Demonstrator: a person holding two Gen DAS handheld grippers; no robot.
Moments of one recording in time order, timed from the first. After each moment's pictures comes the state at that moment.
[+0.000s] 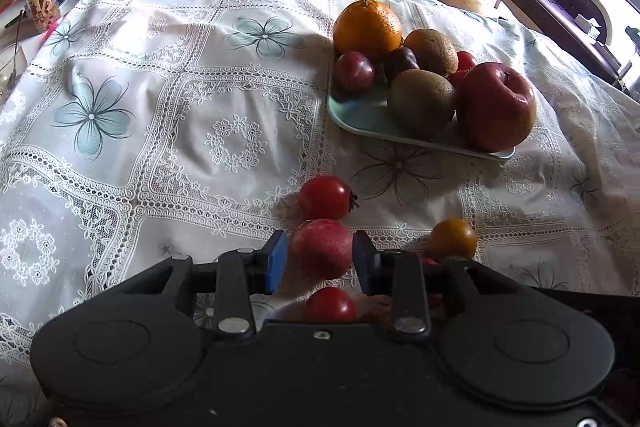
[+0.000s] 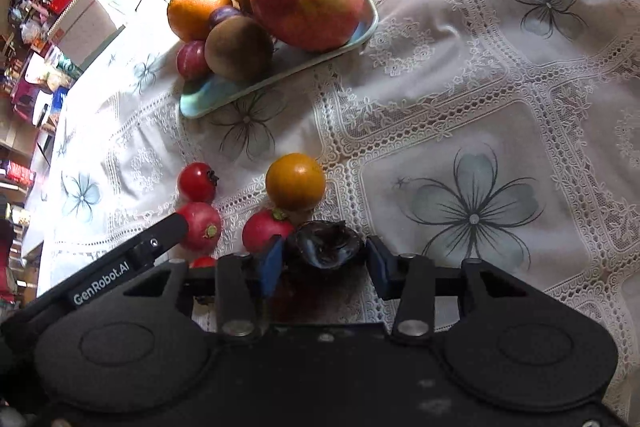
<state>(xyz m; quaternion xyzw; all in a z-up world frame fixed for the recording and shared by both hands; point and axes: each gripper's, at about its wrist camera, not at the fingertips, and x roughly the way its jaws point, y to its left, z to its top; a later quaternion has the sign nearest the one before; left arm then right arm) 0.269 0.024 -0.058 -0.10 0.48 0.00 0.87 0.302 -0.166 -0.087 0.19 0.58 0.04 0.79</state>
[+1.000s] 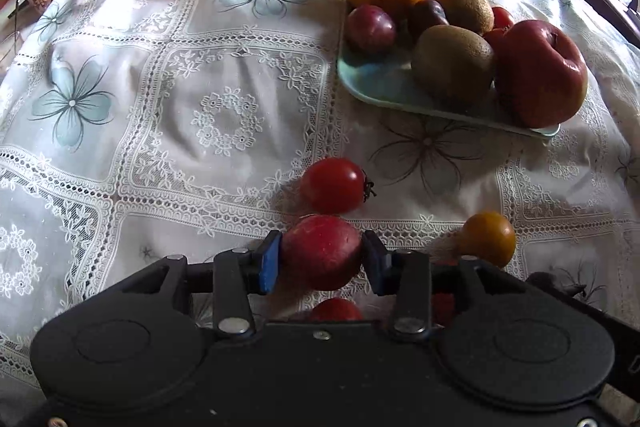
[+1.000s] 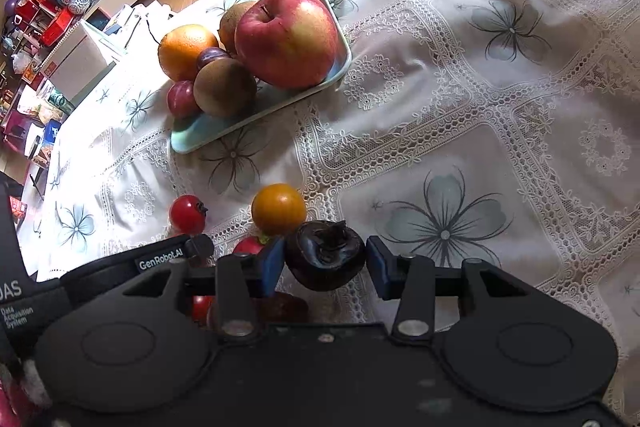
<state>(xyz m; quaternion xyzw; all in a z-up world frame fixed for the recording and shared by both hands) 0.296 0.017 -0.085 -0.08 0.55 0.04 0.83 0.290 -0.171 -0.075 0.18 0.54 0.00 0.82</state>
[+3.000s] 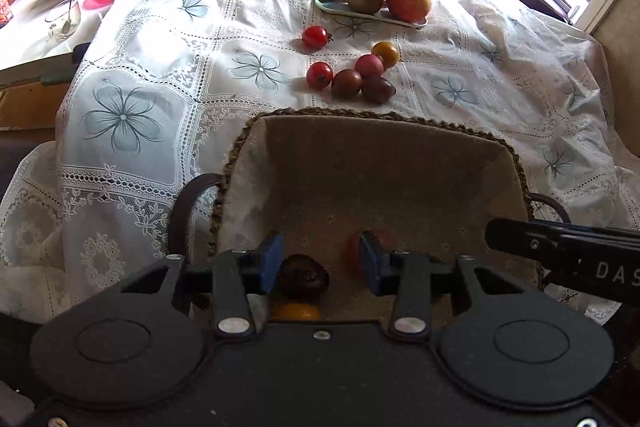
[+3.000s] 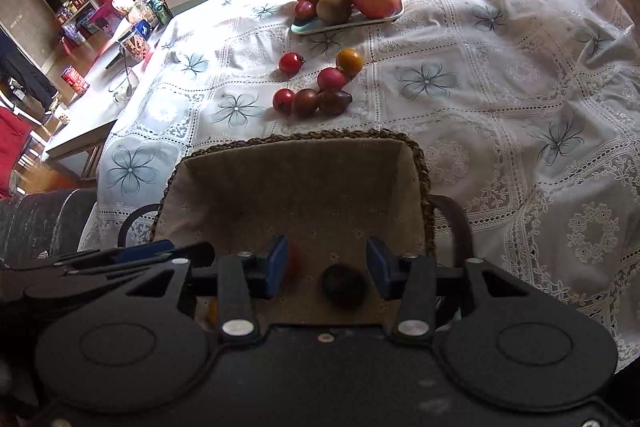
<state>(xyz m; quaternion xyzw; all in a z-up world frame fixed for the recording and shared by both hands) 0.031 0.014 0.006 -0.09 0.52 -0.02 0.85 0.059 -0.175 0.029 0.08 0.54 0.12 0.83</state>
